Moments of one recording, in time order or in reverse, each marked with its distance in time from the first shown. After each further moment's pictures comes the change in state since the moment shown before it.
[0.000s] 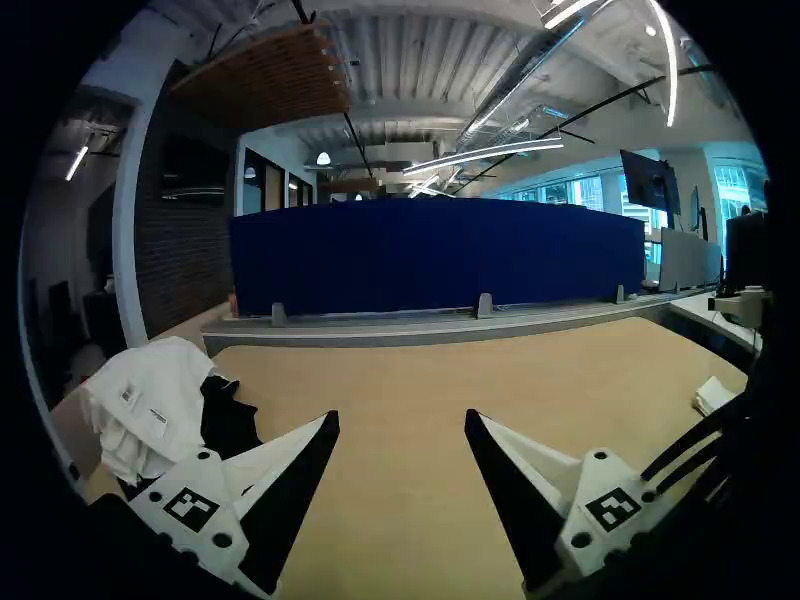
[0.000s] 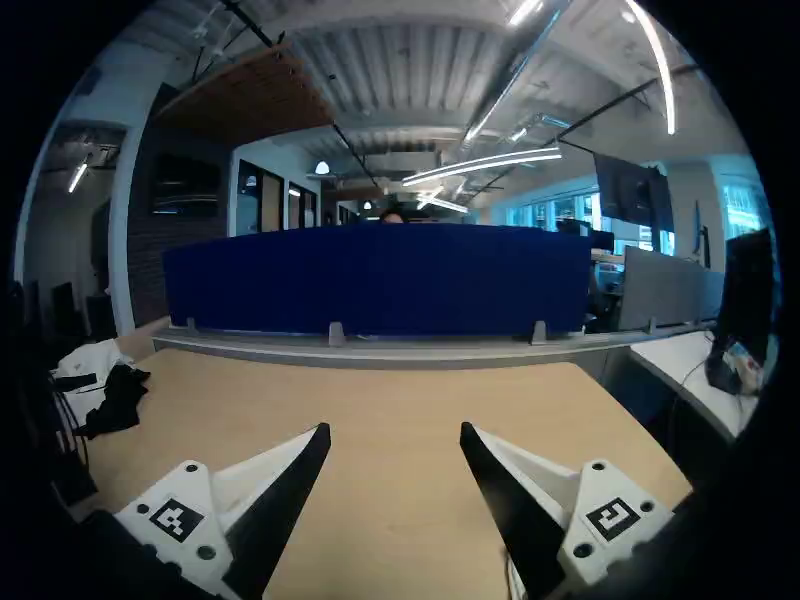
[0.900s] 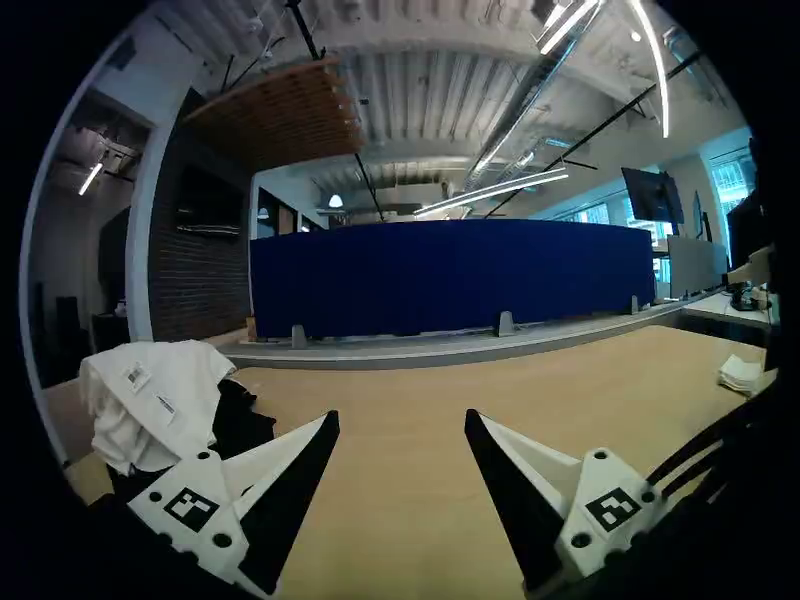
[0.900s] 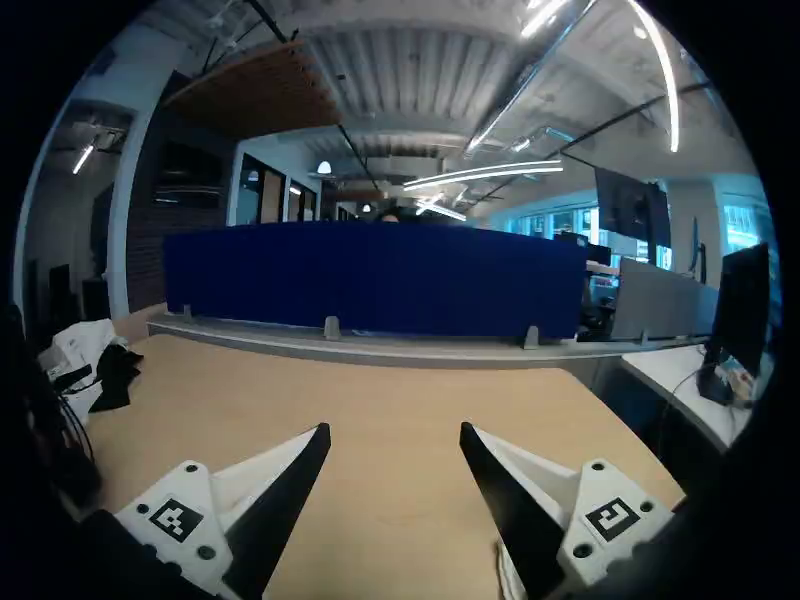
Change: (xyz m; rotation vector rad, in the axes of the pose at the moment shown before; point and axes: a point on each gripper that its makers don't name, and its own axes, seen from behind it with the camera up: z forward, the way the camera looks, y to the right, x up) left arm -0.042 -0.033 0.008 0.049 0.165 0.012; right arm -0.018 0.000 -0.011 -0.023 0.018 -0.053
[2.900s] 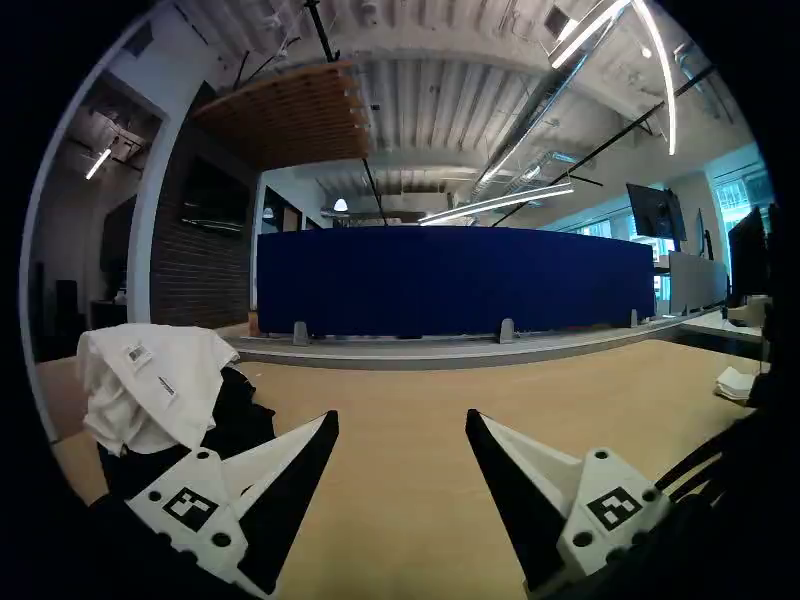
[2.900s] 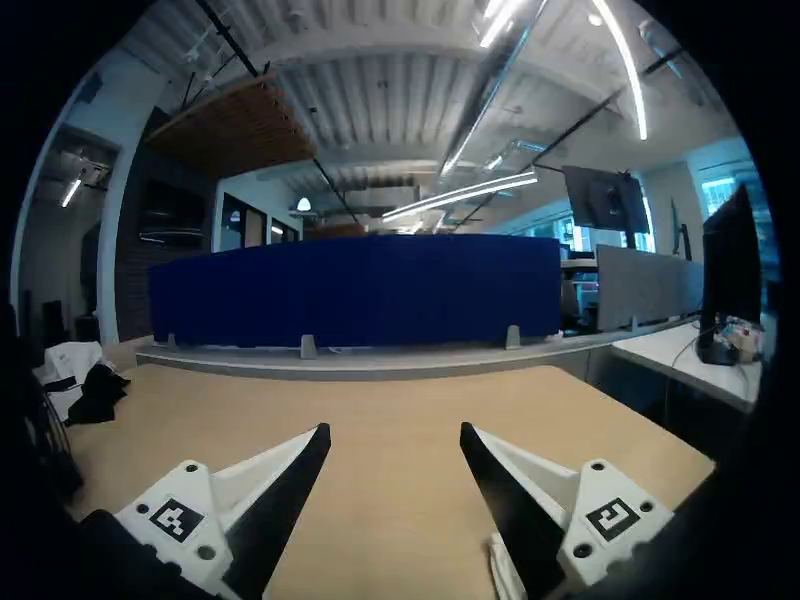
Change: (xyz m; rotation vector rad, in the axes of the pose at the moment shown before) left arm -0.010 -0.006 -0.006 -0.003 0.026 -0.049; right arm -0.041 0.046 0.019 -0.036 0.129 0.092
